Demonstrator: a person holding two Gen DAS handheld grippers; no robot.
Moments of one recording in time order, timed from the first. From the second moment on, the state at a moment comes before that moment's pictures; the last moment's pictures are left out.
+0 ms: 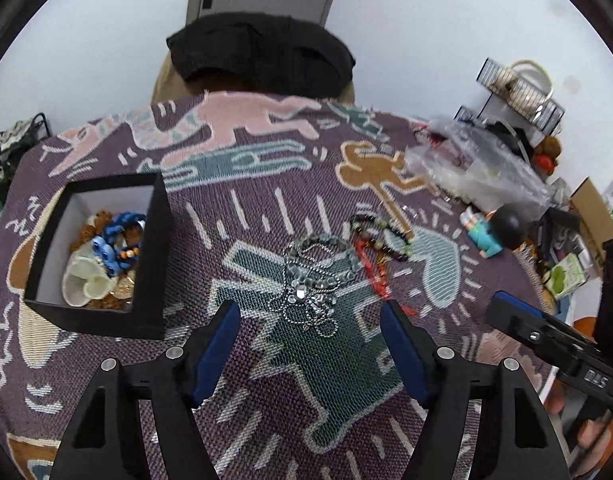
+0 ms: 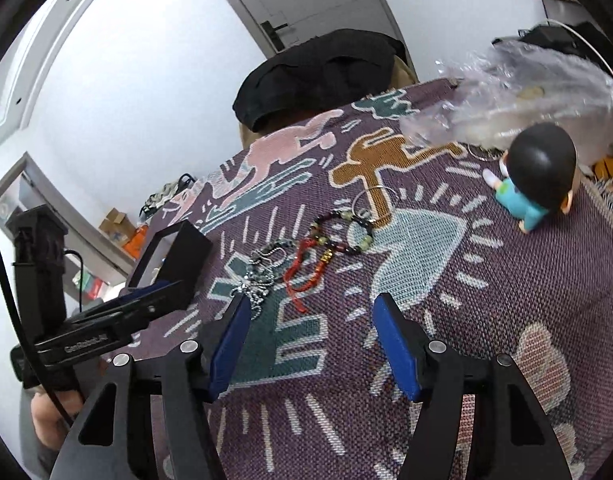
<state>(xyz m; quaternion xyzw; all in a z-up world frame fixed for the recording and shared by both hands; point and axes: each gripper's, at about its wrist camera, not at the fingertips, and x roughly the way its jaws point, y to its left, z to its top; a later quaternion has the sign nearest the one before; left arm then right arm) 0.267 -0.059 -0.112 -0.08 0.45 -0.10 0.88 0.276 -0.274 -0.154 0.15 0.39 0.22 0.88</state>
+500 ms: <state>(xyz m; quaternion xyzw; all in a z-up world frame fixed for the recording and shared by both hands) 0.310 -0.093 -0.157 -0.05 0.50 -0.05 0.86 0.279 -0.305 -0.167 0.19 0.40 0.22 0.87</state>
